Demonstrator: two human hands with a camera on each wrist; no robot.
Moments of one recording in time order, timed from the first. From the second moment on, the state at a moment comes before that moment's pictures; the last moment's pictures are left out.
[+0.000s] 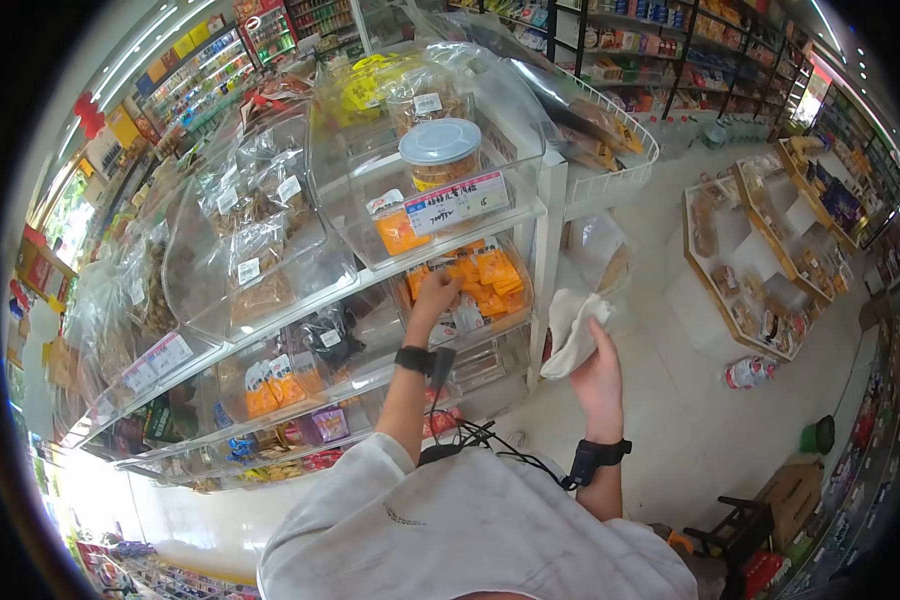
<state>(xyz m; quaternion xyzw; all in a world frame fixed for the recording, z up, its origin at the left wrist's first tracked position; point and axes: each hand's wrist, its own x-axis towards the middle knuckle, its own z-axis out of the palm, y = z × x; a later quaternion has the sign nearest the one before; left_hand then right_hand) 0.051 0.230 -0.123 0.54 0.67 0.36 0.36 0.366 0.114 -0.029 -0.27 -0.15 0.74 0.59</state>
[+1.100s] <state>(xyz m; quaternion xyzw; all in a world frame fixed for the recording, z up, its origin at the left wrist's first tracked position) 0.035 0.021 0.016 0.56 0.56 0.46 0.40 0.199 0.108 -0.018 -0.35 -0.47 0.67 0.46</state>
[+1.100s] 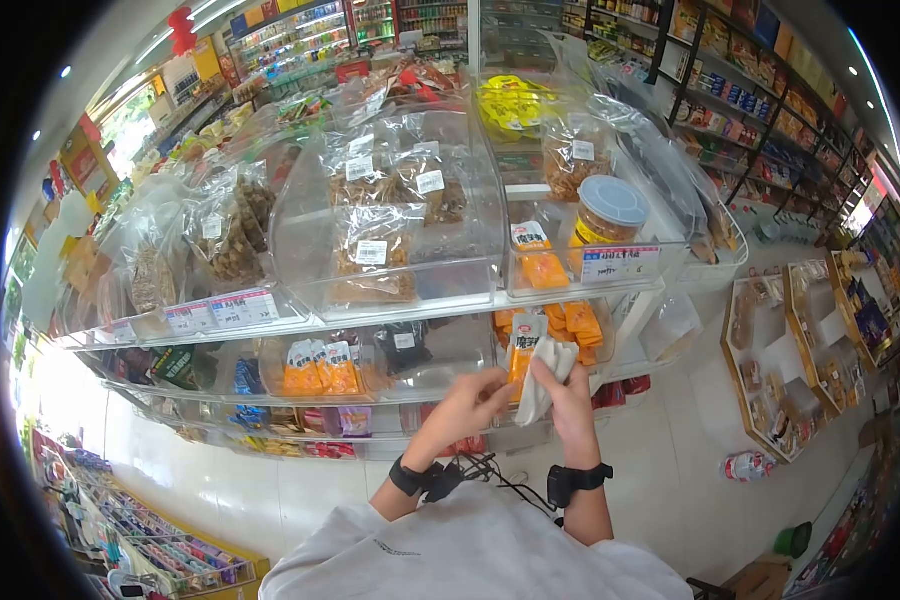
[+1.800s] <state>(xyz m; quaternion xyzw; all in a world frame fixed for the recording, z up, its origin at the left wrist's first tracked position) 0.058 0.027 0.020 0.53 0.60 0.48 0.35 0.204 0.094 -0.013 -0.39 -0.51 0.56 0.52</state>
